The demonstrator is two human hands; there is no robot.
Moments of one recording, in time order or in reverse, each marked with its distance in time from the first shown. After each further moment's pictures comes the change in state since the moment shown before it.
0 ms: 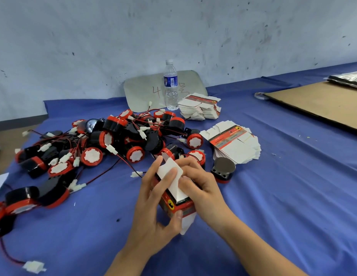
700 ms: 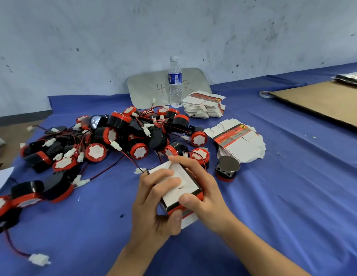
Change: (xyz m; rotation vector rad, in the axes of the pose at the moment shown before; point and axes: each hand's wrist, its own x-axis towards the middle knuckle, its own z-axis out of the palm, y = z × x) left_hand 0.001 0.005 -0.001 0.095 0.230 0.121; right_hand -0.007 0.000 0.004 0.004 -0.075 -0.060
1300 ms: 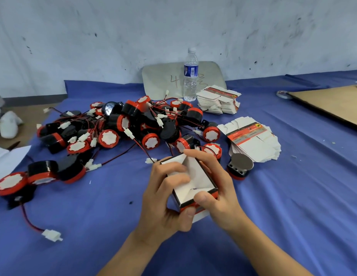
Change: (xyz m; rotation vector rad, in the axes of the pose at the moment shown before) left_hand 0.000 -0.001 -0.002 -0.107 -0.005 0.009; right_hand 0.000 -0.001 0.003 0.002 -0.005 -0.091
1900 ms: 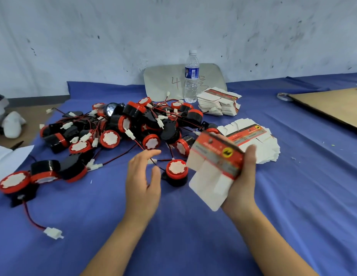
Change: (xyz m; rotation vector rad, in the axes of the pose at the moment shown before) left_hand 0.001 -0.028 -0.014 0.085 0.068 -0.522; right_hand 0.016 0.000 -0.016 0.630 0.489 0.366
